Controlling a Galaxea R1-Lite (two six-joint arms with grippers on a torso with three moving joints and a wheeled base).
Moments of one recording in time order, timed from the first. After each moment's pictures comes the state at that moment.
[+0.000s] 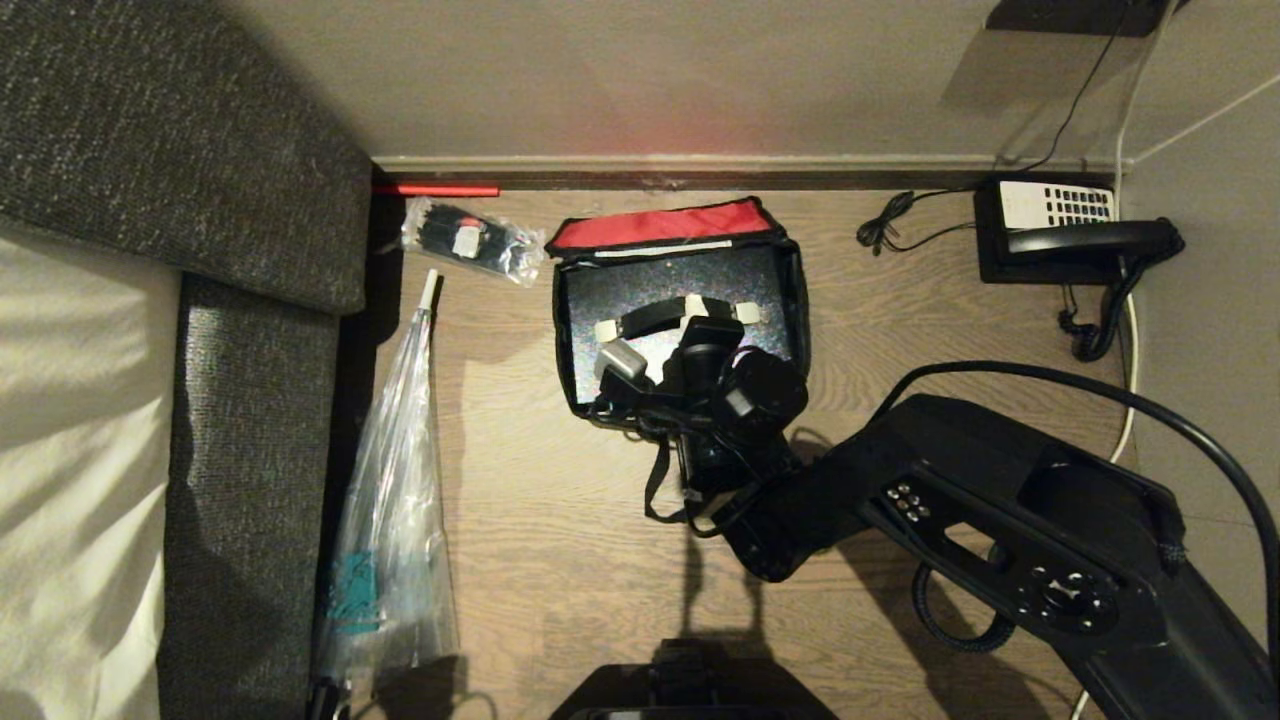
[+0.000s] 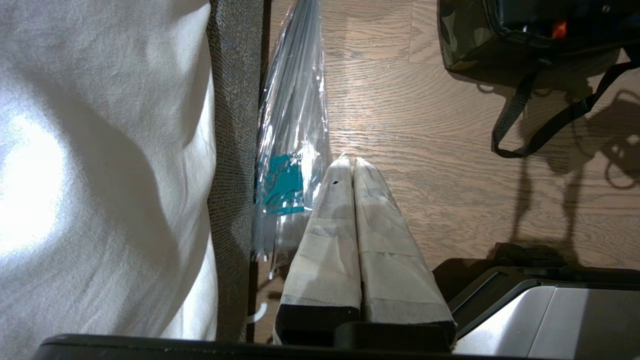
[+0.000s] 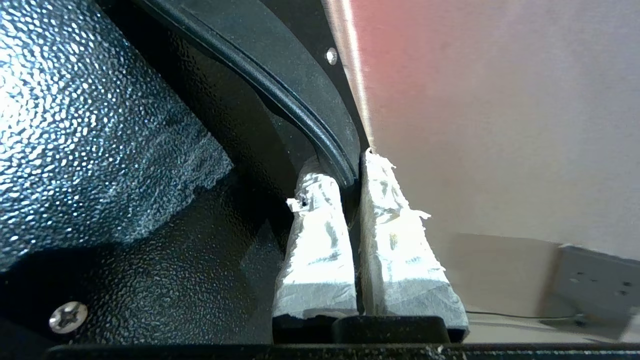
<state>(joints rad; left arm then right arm) 0.00 0.00 0.00 0.00 0.00 0.00 0.75 2.51 -1.53 -1.52 -0.58 -1.67</state>
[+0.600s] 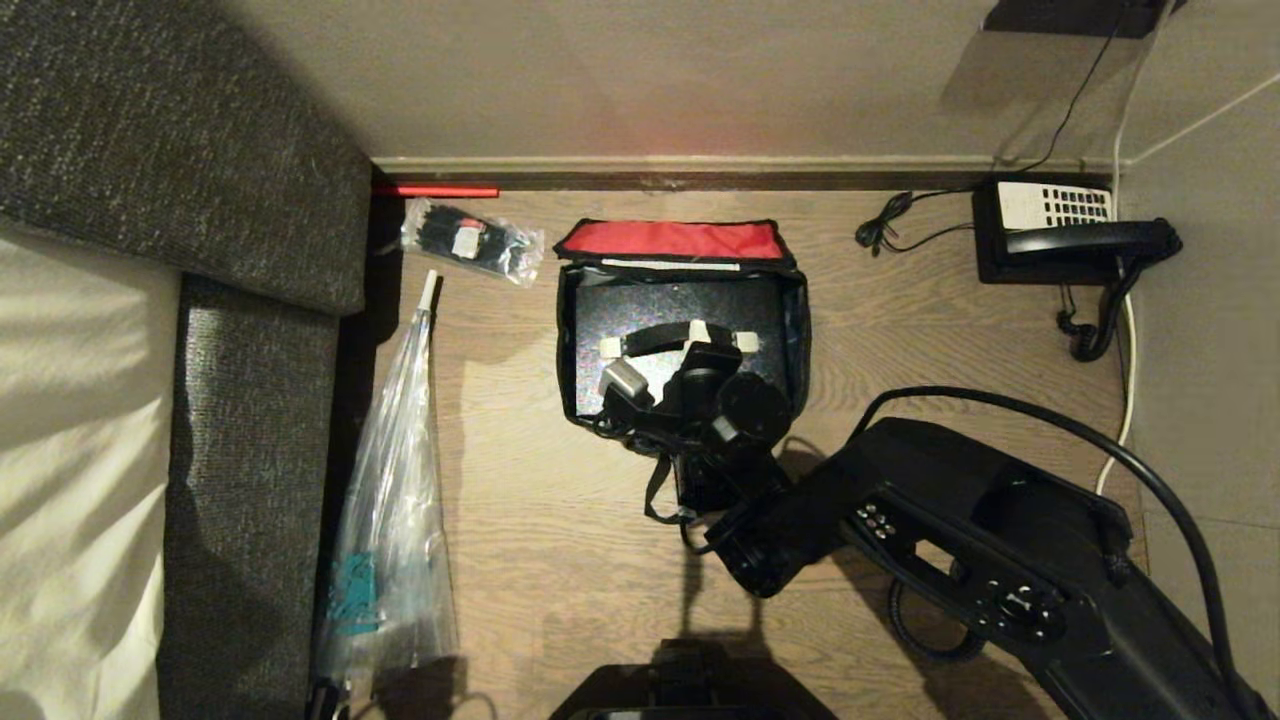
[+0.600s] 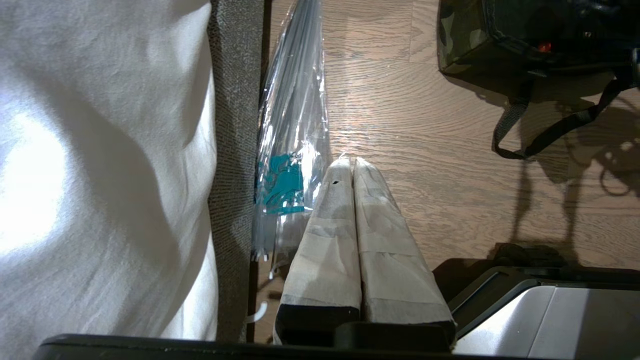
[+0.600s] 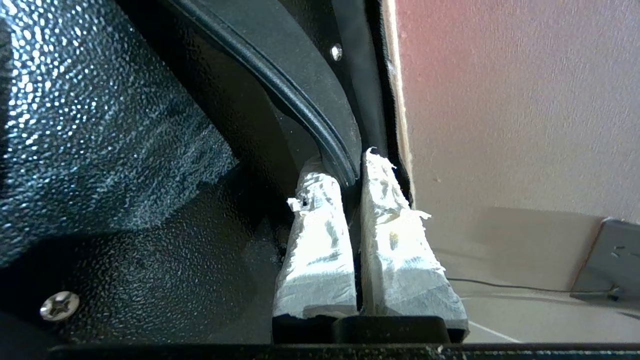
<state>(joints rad) 0.00 0.00 0.00 0.00 0.00 0.00 0.74 2.60 -1.57 -1.53 -0.64 -1.63</state>
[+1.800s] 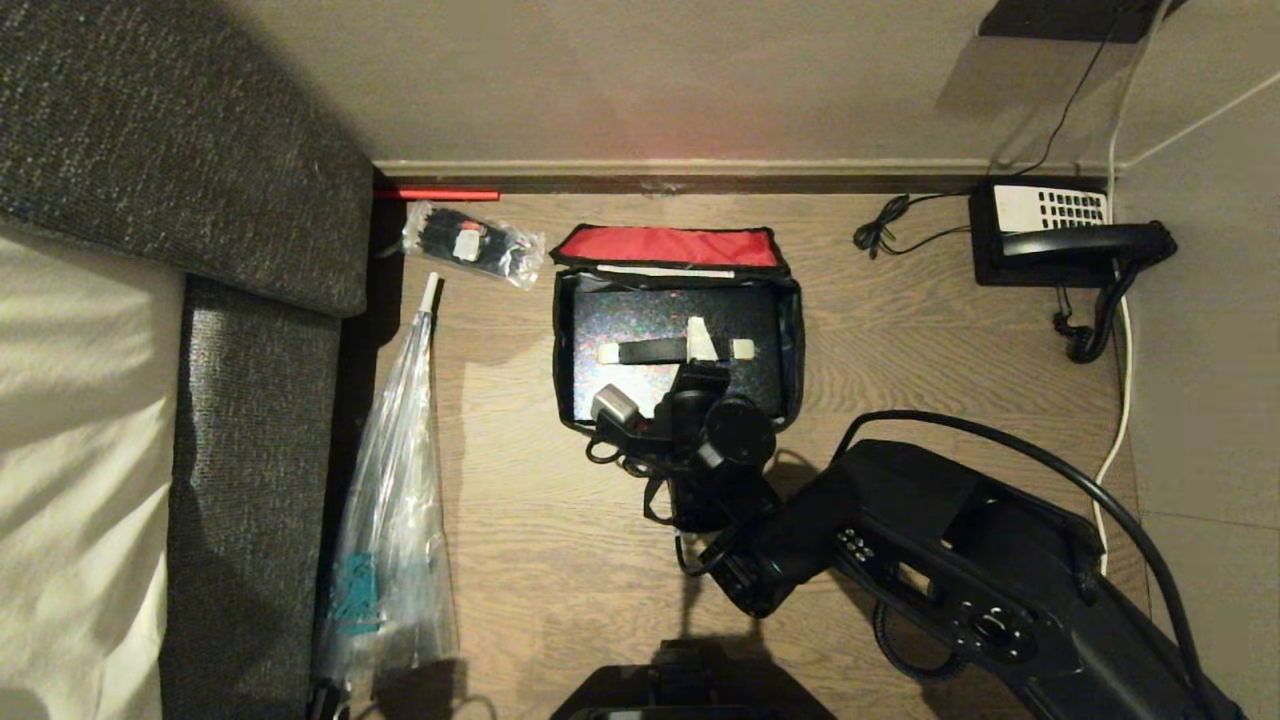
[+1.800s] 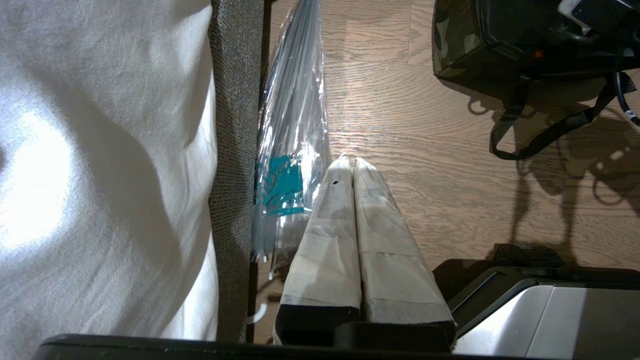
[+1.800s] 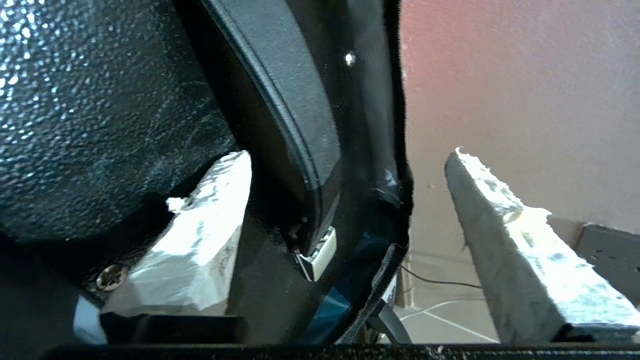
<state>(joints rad) 0.00 0.00 0.00 0.00 0.00 0.00 0.74 2.67 -1.57 -1.53 -0.66 -1.64</state>
